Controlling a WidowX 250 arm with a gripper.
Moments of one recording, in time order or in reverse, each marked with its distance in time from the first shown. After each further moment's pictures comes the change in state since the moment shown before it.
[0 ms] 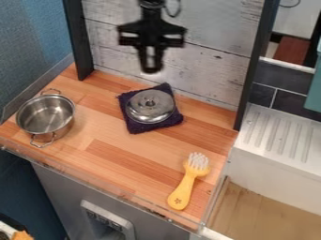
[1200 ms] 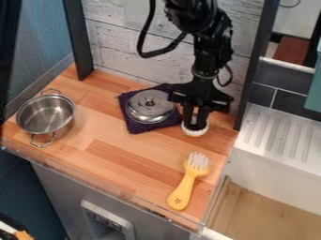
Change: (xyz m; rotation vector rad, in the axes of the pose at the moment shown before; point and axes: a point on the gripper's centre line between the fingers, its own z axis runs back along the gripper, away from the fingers) arm -0.049 -0.065 -0.079 0.003 0.080 -0.219
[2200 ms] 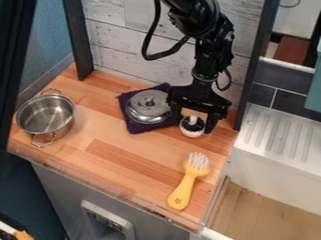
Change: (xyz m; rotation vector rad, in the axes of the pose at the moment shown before) arm 0.000 0.004 0.001 0.034 0.036 -0.017
